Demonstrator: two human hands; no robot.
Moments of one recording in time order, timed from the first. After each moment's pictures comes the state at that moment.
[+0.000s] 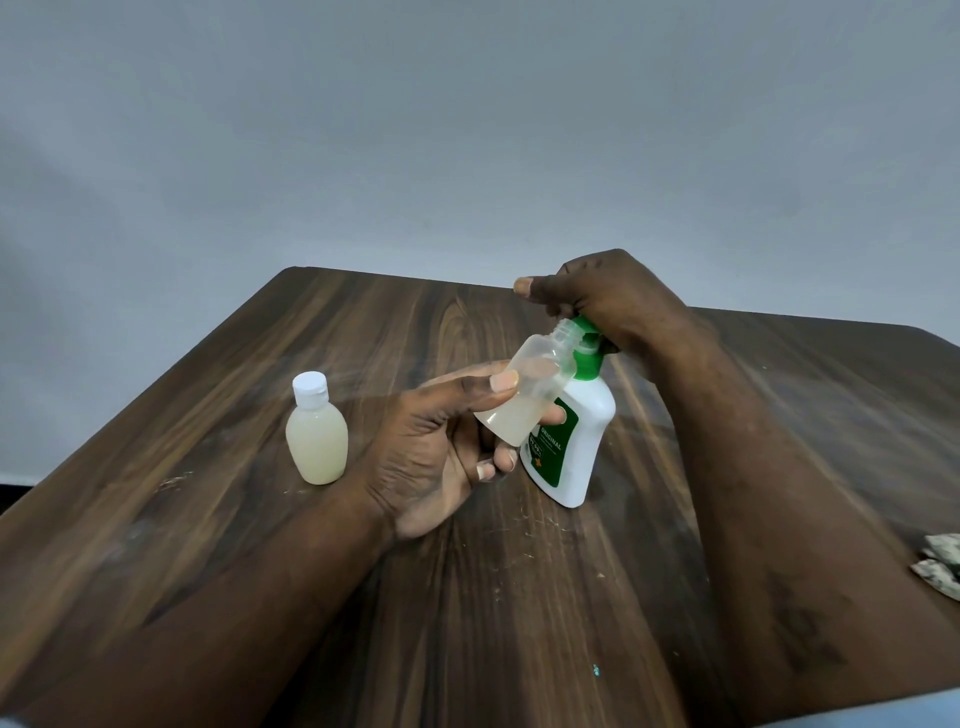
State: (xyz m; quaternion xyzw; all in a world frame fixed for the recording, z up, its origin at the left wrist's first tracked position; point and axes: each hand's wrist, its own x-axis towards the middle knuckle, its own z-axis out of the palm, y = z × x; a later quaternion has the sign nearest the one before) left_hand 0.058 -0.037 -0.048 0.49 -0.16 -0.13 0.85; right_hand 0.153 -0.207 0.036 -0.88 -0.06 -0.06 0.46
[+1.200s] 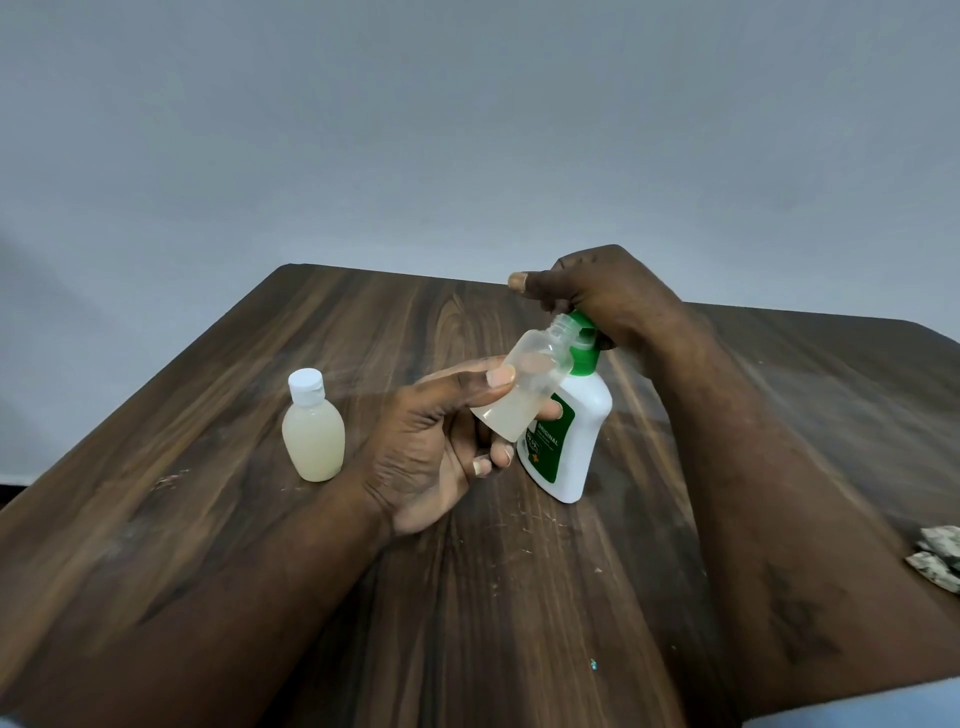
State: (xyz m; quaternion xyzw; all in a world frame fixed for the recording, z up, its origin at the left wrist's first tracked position) left_hand 0.059 -0.037 -0.049 0.48 -0.16 -0.14 0.85; right_hand 0.150 -0.207 0.037 -0.88 -0.07 -0.05 0.47
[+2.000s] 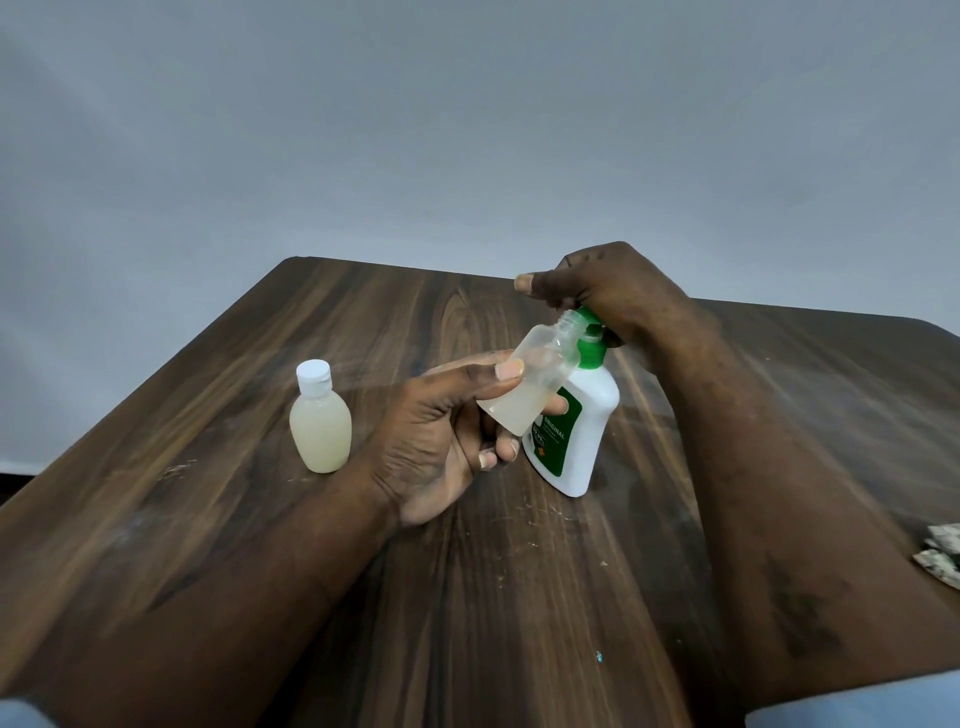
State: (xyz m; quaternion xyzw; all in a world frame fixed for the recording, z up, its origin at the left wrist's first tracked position) left_hand 0.060 -0.036 -0.050 0.49 -0.16 -0.13 0.85; right_hand 0.150 -0.207 0.037 -0.88 -0.06 -0.04 0.46
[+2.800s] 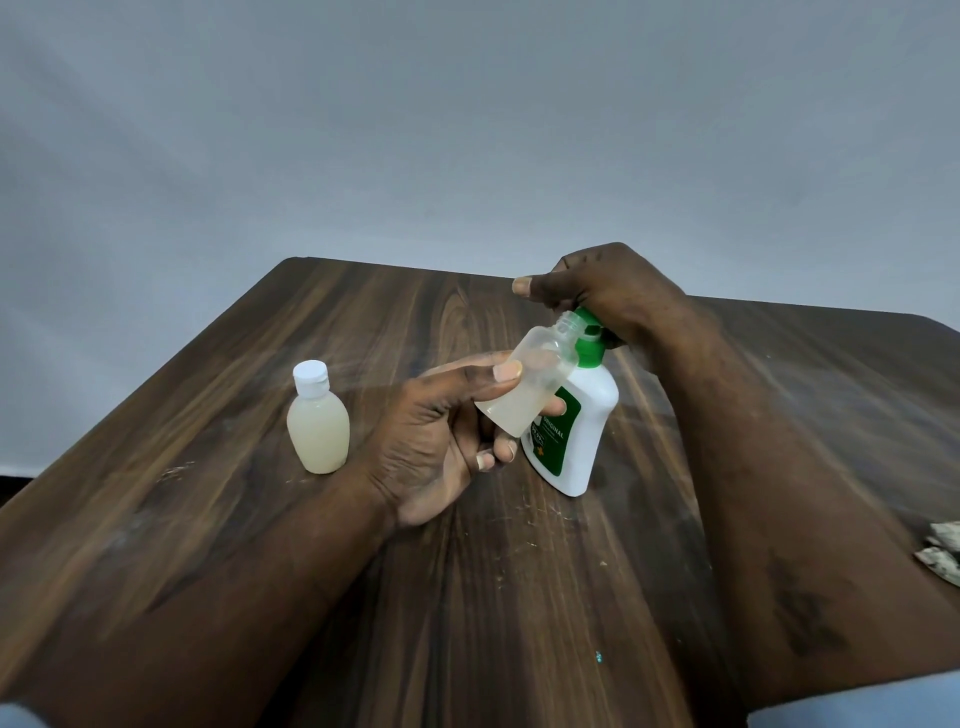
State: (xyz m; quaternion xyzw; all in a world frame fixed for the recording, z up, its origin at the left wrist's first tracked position) left_hand 0.060 -0.036 -0.052 0.49 -0.15 -0.13 0.85; right_hand 0.153 -0.208 0.034 -0.88 -0.07 -0.03 0.47
